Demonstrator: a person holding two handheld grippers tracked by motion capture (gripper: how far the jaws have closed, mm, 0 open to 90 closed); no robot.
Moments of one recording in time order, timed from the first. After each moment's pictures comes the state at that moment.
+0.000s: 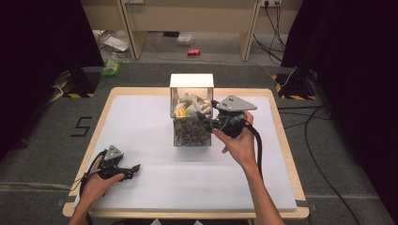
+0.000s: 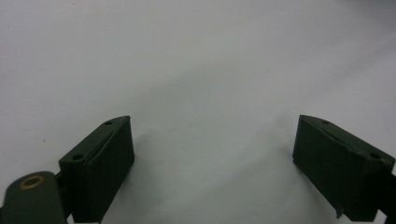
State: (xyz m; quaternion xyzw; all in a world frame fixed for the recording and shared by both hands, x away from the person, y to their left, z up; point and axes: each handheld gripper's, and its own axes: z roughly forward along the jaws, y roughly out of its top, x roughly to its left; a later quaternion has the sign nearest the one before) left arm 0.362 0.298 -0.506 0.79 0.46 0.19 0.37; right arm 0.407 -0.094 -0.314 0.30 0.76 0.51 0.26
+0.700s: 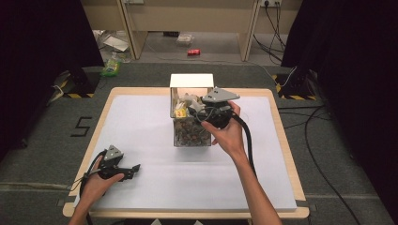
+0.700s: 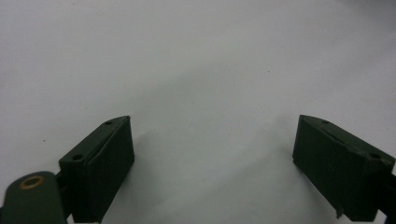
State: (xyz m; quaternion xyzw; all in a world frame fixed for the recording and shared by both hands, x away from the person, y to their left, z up) left arm 0.362 0.298 -0.506 0.79 0.46 0.19 0.37; right arm 0.433 -0.064 -0.314 0.29 0.79 0.48 0.25
